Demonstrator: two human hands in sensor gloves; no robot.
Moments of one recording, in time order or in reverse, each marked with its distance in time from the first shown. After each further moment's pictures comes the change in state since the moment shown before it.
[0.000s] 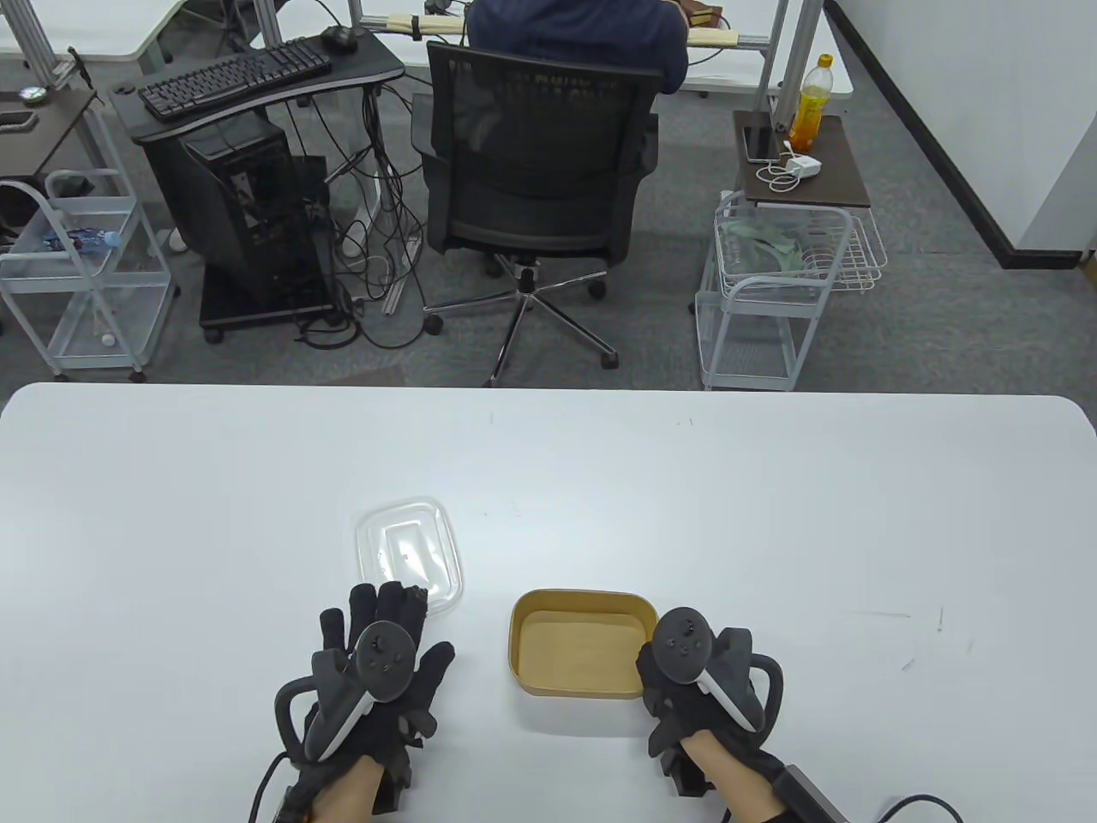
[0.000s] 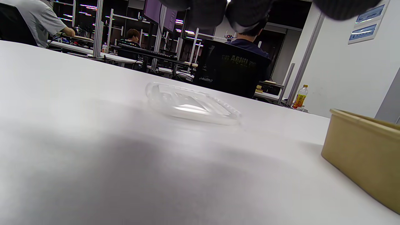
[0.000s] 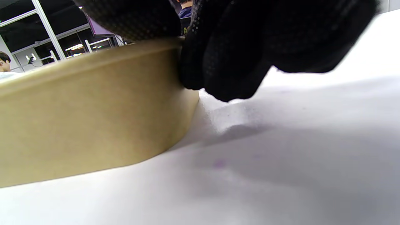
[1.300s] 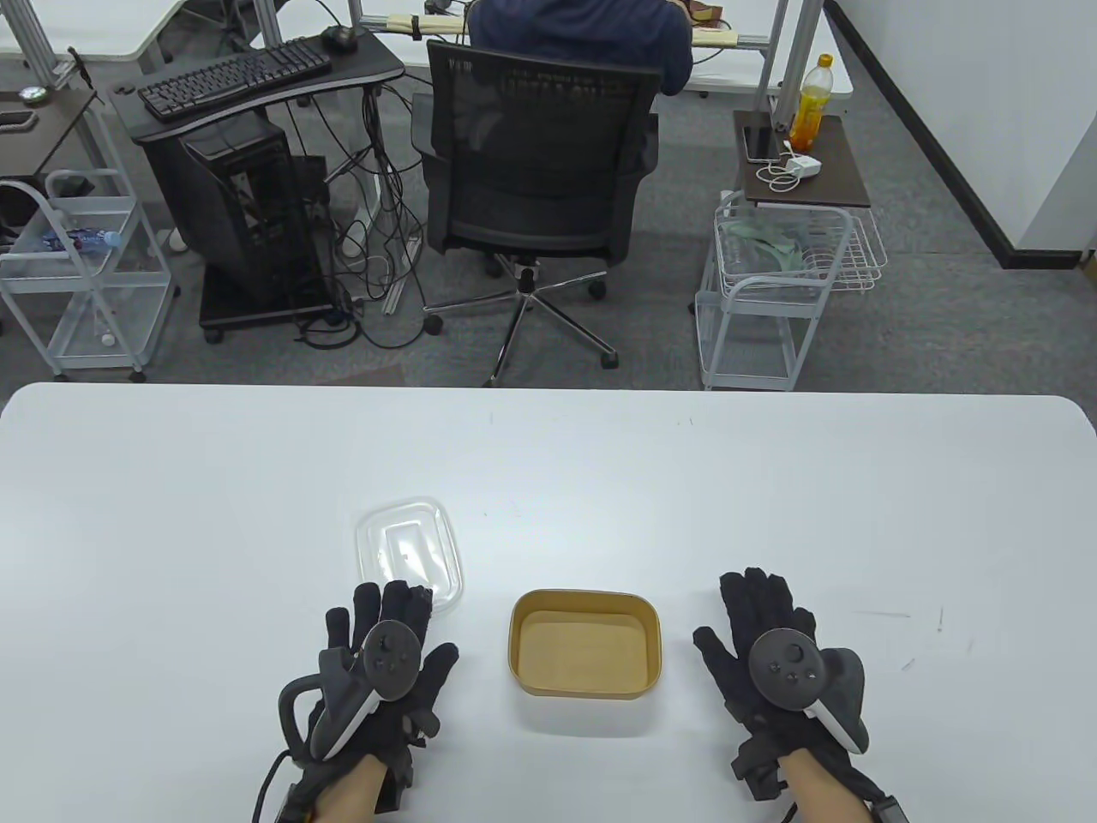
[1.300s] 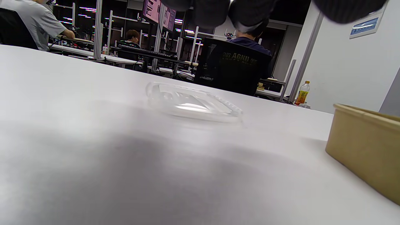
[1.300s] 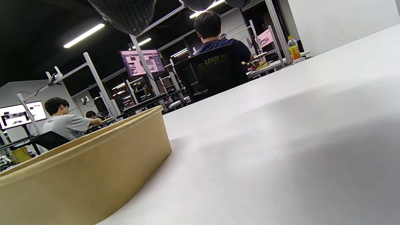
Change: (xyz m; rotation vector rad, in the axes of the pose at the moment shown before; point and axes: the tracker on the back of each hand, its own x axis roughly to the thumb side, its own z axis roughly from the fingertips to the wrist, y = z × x) left_hand 0.000 -0.004 -0.004 -0.003 0.012 -0.033; right_hand -0.069 -0.034 0.016 -0.120 -0.163 -0.143
